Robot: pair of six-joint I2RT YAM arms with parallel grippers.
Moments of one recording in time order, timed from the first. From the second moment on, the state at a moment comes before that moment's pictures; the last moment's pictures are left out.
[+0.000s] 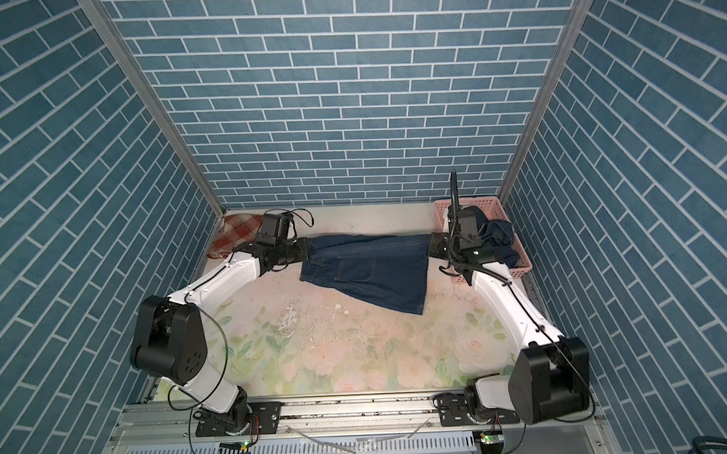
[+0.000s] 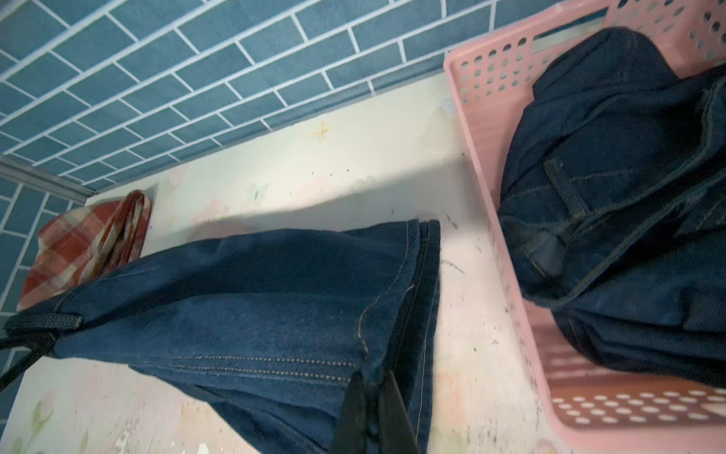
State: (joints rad) left arm -0.30 1.63 1.18 -0.37 0.10 -0.42; right arm 0.26 1.29 1.05 -0.46 -0.08 0.38
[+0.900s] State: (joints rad) left arm -0.26 1.75 1.07 -0.29 0.08 -0.41; right arm 0.44 1.27 0.65 -0.38 -0.02 0.52
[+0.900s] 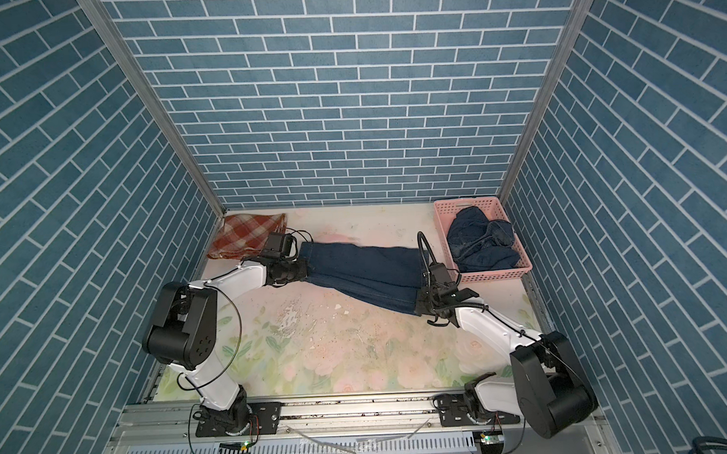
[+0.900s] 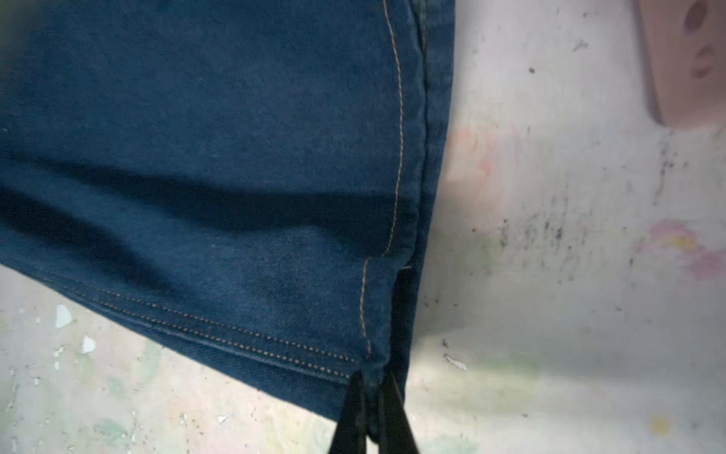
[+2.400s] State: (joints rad) left arm -0.22 1.94 1.23 -0.33 0.16 -0.40; right arm 0.35 1.44 0.74 -0.31 -0.16 0.55
